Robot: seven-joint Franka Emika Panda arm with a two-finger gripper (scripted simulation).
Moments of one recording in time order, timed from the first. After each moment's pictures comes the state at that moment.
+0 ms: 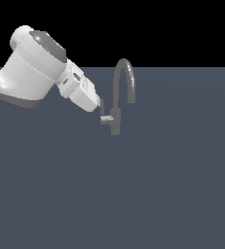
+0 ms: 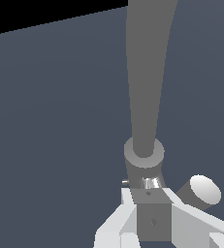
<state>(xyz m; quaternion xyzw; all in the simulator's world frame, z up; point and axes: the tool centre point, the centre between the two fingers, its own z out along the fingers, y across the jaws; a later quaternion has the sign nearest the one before) 0.058 0.043 0.162 0.68 -0.61 0.35 0.19</state>
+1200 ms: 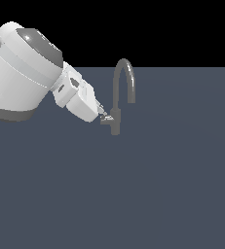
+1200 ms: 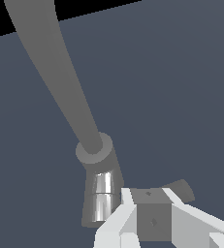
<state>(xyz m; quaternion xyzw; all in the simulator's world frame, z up) 0.006 0.038 0.155 0.69 -0.61 0.35 0.18</state>
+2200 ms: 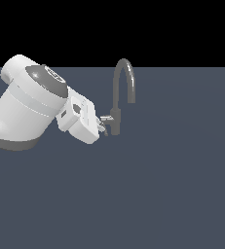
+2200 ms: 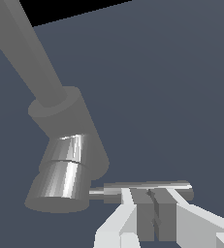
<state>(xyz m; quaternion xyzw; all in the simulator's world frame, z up) -0.007 0.038 0.095 0.68 -0.61 0.35 0.17</state>
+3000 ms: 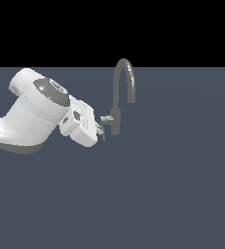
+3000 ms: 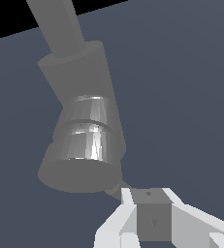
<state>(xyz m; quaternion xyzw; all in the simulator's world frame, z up) 0.016 0.047 0.067 0.68 -0.62 0.36 0.17</state>
